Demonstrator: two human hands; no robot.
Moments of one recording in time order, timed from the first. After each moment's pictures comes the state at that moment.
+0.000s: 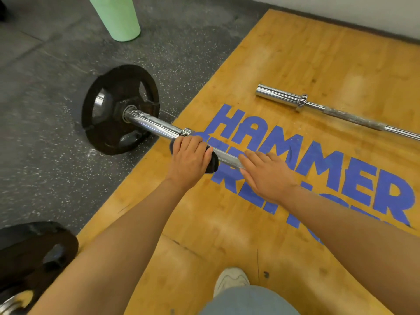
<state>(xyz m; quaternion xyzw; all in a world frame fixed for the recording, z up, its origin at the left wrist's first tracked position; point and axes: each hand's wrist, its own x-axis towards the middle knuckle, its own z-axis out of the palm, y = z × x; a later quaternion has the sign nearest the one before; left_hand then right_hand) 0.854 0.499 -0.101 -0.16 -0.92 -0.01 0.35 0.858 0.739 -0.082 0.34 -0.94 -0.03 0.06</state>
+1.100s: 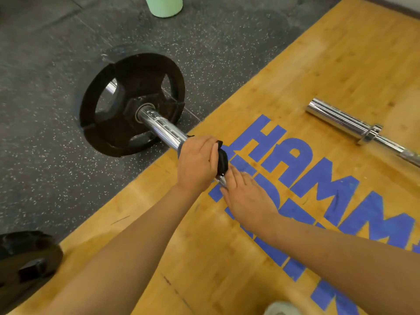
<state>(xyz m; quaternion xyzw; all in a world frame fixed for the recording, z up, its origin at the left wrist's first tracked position) 0.766 0.474 -0.140 0.01 -0.95 -0.20 0.25 0.782 0.636 -0.142 0.37 -0.92 0.00 -0.11</state>
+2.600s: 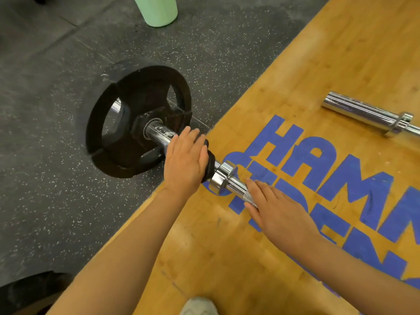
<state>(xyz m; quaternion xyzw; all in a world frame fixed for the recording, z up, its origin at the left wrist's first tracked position) 0.759 0.398 -0.142 0.03 -0.98 -0.11 0.16 0.789 0.640 -0.156 0.32 -0.94 0.10 -0.02</state>
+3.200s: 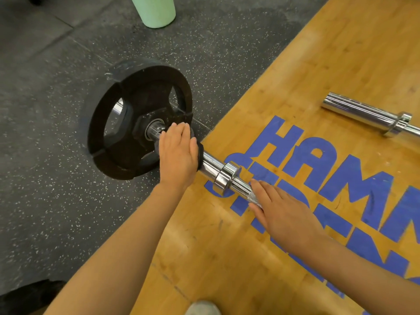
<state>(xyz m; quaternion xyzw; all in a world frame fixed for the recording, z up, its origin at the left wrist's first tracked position) 0.746 0.384 -0.136 0.11 -0.98 -0.14 0.13 0.786 0.640 -0.152 0.33 -0.94 0.11 0.02</state>
